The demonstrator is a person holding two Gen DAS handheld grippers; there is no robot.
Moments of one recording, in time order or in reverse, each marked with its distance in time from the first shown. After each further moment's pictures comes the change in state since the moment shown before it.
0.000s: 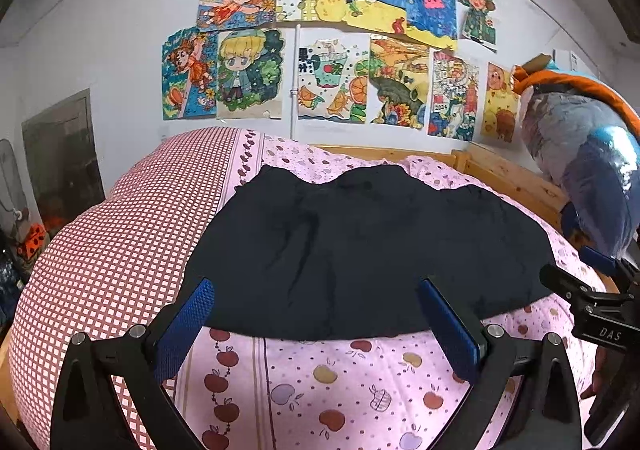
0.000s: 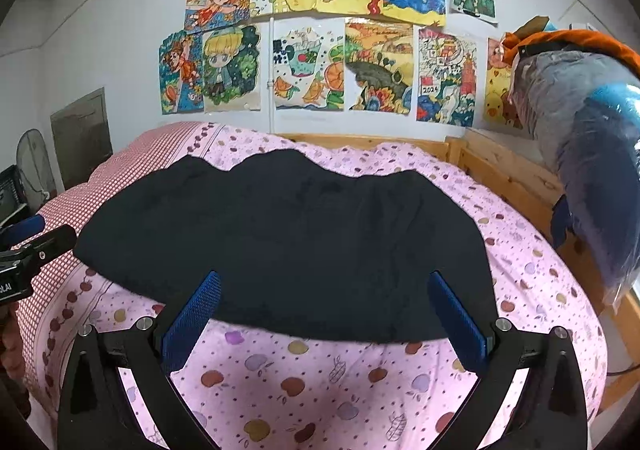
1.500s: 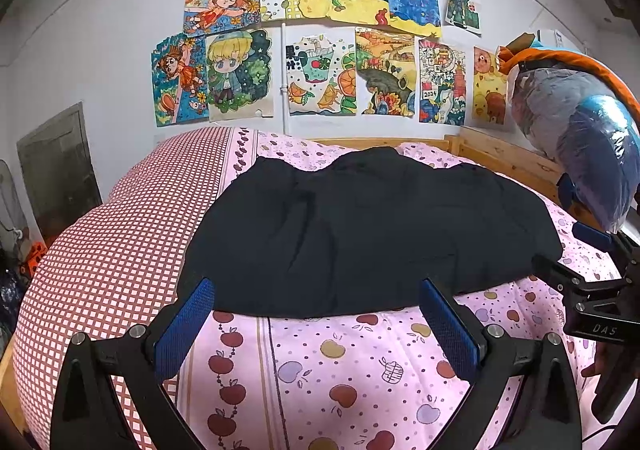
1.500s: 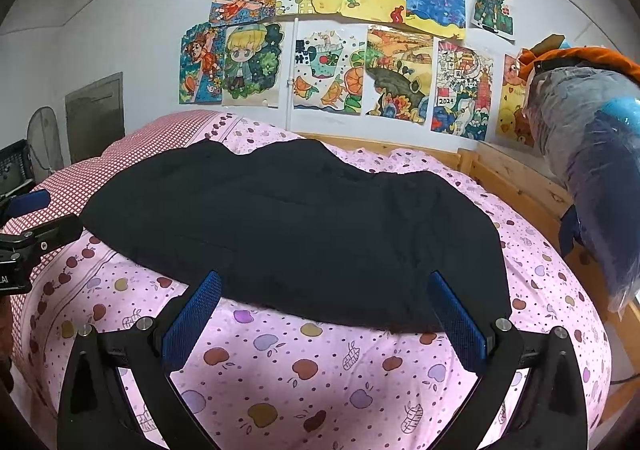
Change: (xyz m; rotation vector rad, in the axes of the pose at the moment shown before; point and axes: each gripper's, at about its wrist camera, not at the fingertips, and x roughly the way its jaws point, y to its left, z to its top) left arm -0.003 0.001 -0.021 0.070 0.002 -0.005; right arm -0.004 0.015 -0.022 -0.085 -0.030 0.012
